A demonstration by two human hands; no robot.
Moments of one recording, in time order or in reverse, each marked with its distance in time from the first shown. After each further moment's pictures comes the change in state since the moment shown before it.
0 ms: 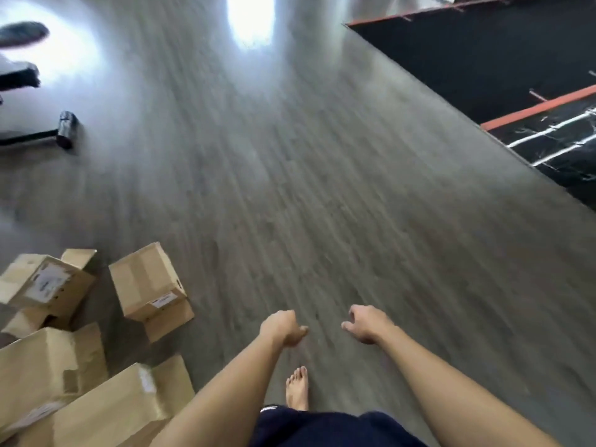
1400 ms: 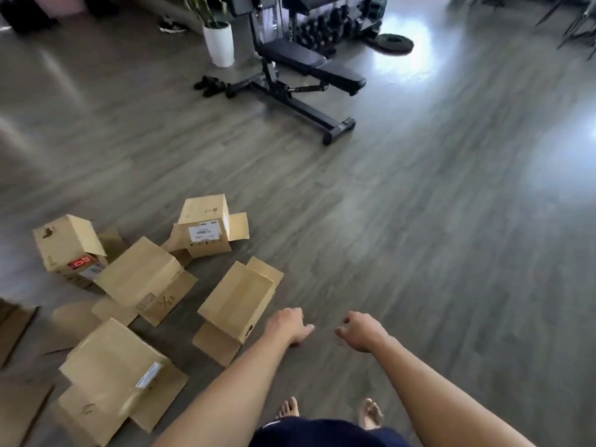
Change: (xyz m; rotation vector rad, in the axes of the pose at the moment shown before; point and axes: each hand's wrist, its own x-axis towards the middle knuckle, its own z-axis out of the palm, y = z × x) left_hand 0.261 -0.280 -0.420 -0.805 0.332 -0.697; right_hand 0.405 -0.557 -0.341 -0.663 -0.126 -0.770
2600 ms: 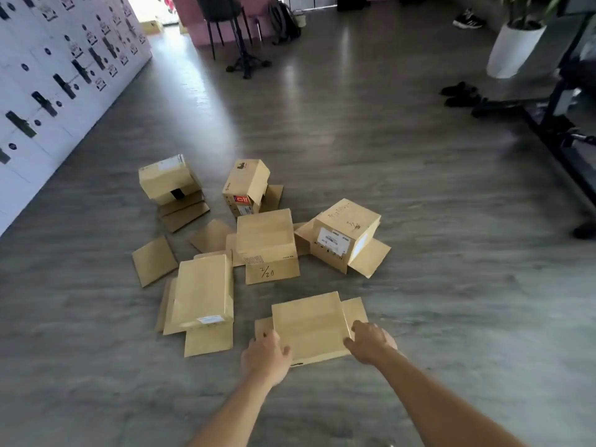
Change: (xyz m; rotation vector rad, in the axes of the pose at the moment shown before) left_hand 0.144 -0.106 -0.019 -0.585 0.463 -0.868; right_hand 0.322 -0.210 -0.066 -0.627 -0.200 -0.679
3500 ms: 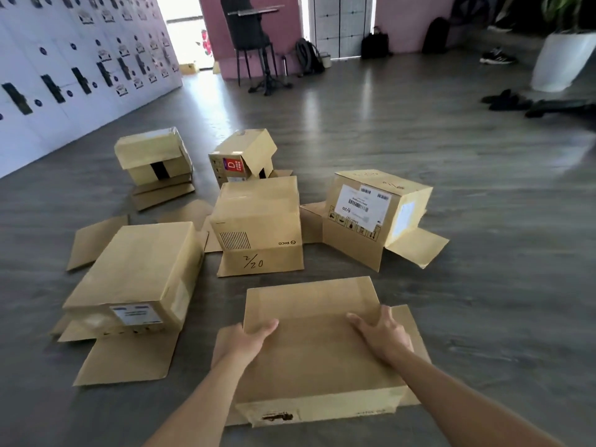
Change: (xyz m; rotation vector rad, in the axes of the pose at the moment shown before) left_hand 0.388 -0.137 0.371 -0.693 0.143 -0.321; right_hand 0.459 0.072 0.292 0.461 0.341 0.044
